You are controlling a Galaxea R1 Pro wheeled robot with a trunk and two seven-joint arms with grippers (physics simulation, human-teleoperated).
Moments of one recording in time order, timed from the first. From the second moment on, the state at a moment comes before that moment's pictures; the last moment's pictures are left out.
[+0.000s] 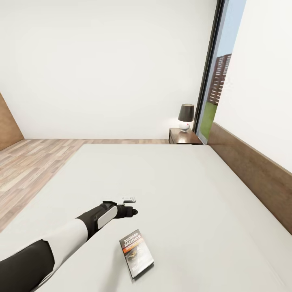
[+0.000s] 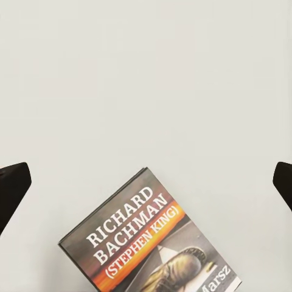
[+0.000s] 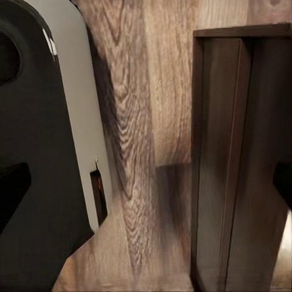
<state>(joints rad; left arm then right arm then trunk) -0.95 0.01 -1.02 -0.42 1.12 0.43 0.07 0.00 -0.16 -0.84 0.01 0.74 -0.15 0.04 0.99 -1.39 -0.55</state>
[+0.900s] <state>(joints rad) -0.95 0.01 -1.02 -0.42 1.12 0.43 0.07 0.05 -0.16 -0.84 0.01 0.75 -0.15 0.03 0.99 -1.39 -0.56</state>
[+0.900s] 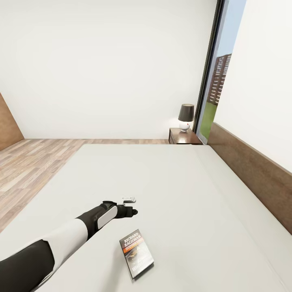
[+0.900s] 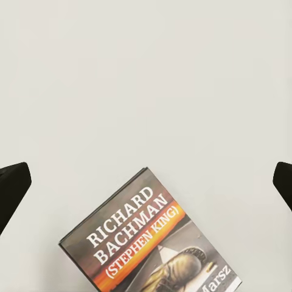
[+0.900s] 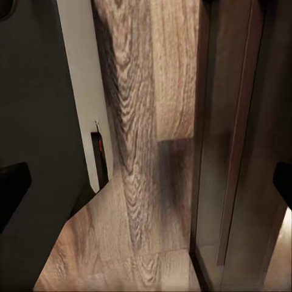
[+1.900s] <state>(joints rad) -0.95 0.01 -1.02 -0.42 1.12 0.43 0.07 0.22 -0.16 -0.83 0.03 0.74 -0.15 -0.05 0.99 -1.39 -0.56</state>
